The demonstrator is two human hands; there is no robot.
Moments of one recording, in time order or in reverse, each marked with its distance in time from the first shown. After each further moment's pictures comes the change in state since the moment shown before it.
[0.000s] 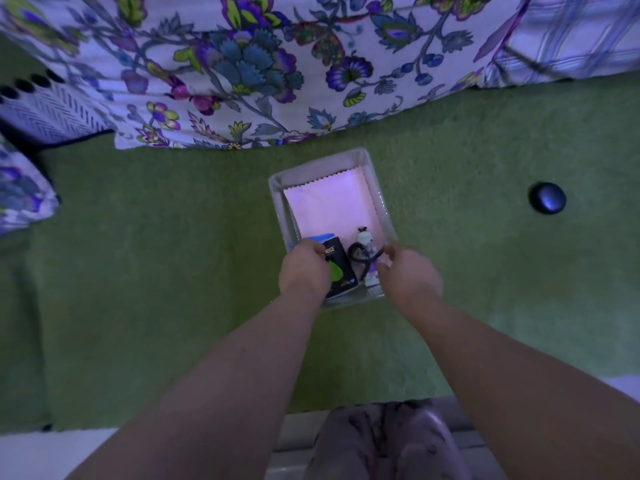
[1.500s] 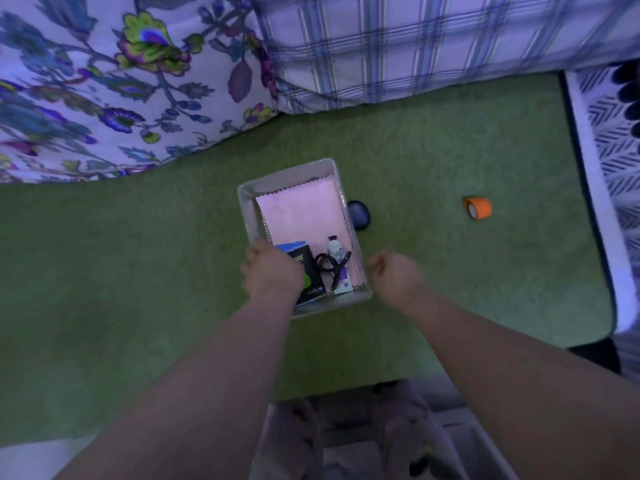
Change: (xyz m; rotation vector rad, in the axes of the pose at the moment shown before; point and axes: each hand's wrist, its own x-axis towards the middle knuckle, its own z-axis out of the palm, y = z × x) left_hand -0.092 0.239 0.190 0.298 0.052 -0.187; right_hand 0.086 0.283 -0.177 0.111 -0.139 -0.048
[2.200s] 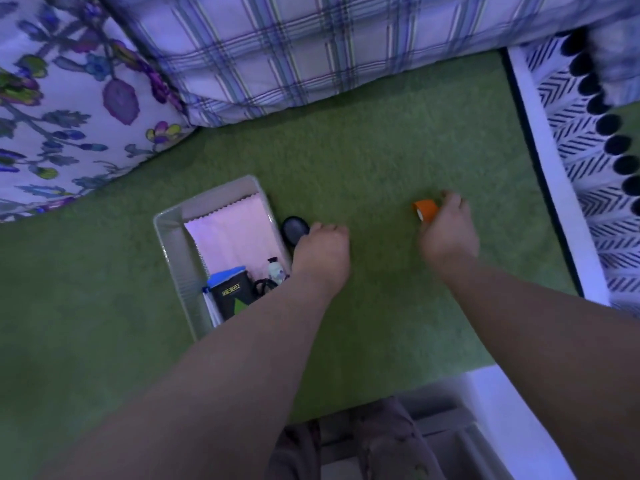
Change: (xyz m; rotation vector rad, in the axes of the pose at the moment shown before) left_hand -0.018 0.147 0.081 0.525 0.015 0.821; right_hand 0.090 0.112 -0.097 0.060 0.445 0.230
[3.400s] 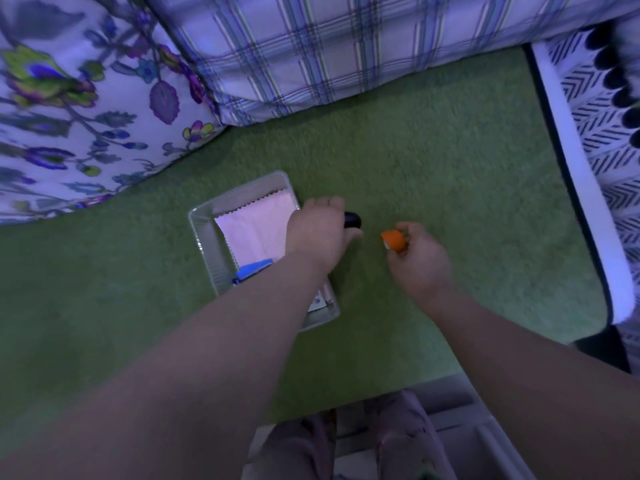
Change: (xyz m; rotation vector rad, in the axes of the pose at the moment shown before) left_hand -0.005 -0.042 -0.029 -0.022 0.166 -0.005; right_hand -0.075 -0.026 0.028 0.200 -0.164 -0.188
